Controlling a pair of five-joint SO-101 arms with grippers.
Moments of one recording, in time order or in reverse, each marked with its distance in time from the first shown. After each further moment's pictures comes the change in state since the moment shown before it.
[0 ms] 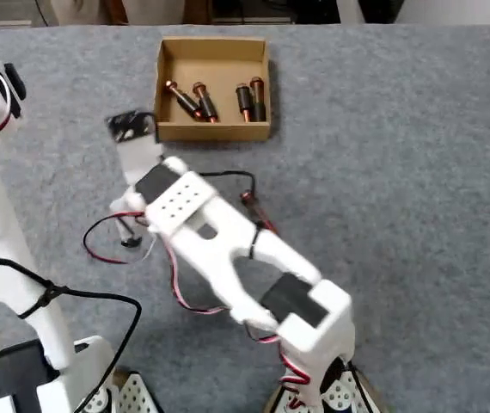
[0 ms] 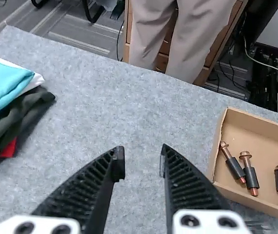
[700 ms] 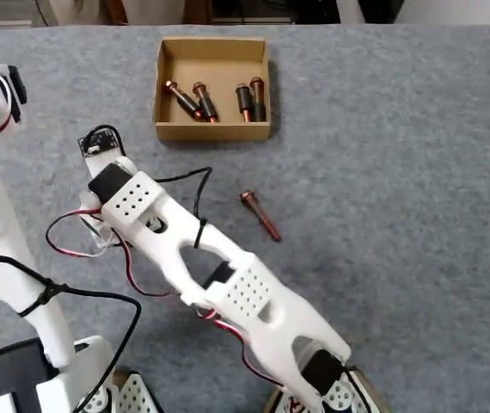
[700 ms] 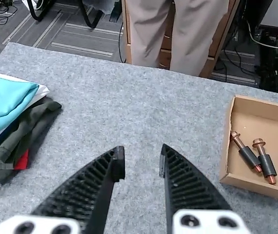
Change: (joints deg) left arm 0.0 0.5 -0.4 0.0 -6.8; right arm -3.3 39.3 -52.1 25.9 -3.3
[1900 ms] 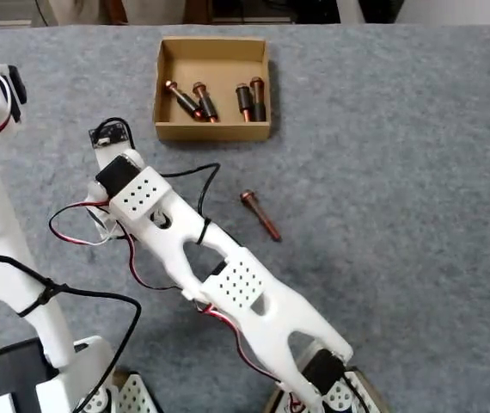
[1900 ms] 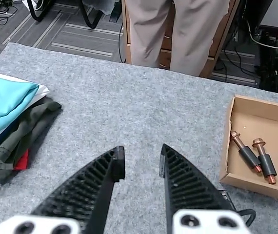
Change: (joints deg) left arm 0.0 0.0 0.0 0.0 0.0; right arm 2.1 8.2 -13.9 5.5 -3.3
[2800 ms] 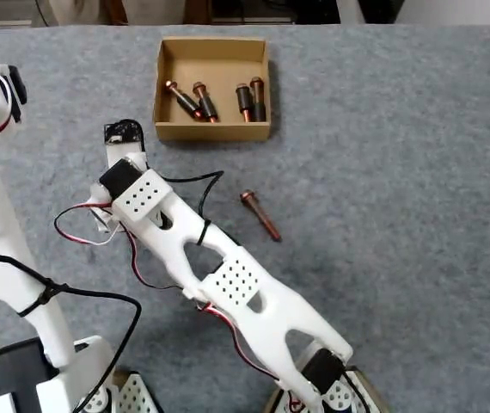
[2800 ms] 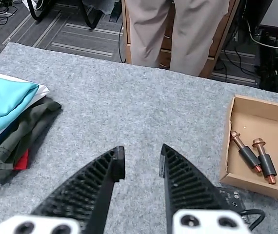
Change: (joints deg) left arm 0.0 0.0 0.0 0.0 0.0; right arm 0.7 4.0 -3.4 -4.6 -8.9
